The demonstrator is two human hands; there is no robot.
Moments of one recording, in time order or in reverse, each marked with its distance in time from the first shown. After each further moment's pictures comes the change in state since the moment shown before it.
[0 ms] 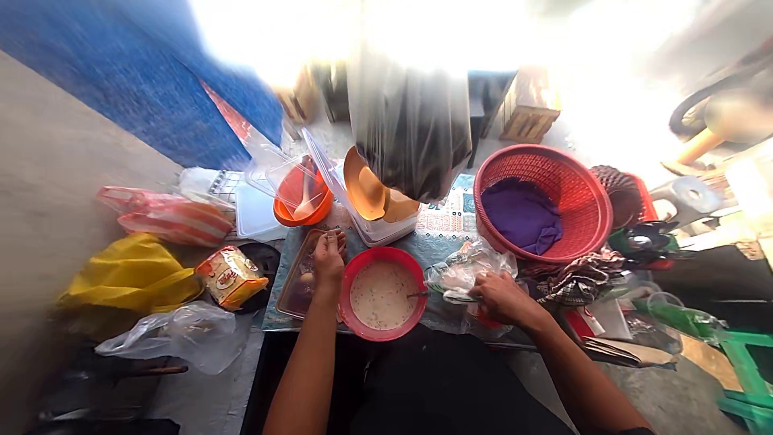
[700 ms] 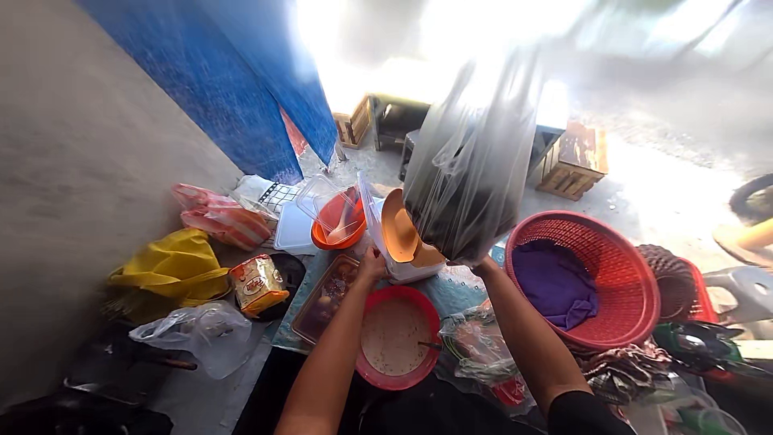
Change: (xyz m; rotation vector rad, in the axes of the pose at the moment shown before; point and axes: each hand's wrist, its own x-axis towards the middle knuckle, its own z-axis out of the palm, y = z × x) left_hand 0.086 0.003 0.052 0.112 -0.092 -0.281; right_hand 0.242 0.031 -0.076 1.479 0.415 -0.033
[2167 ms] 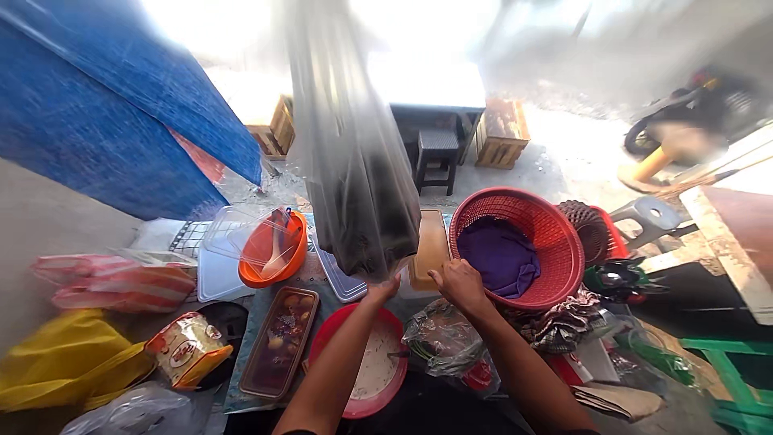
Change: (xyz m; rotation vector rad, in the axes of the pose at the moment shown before) left_hand 0.028 -0.041 0.148 1.078 -0.375 0.358; right_hand -0.128 -0.068 -0.016 -1.367 0.193 0.201
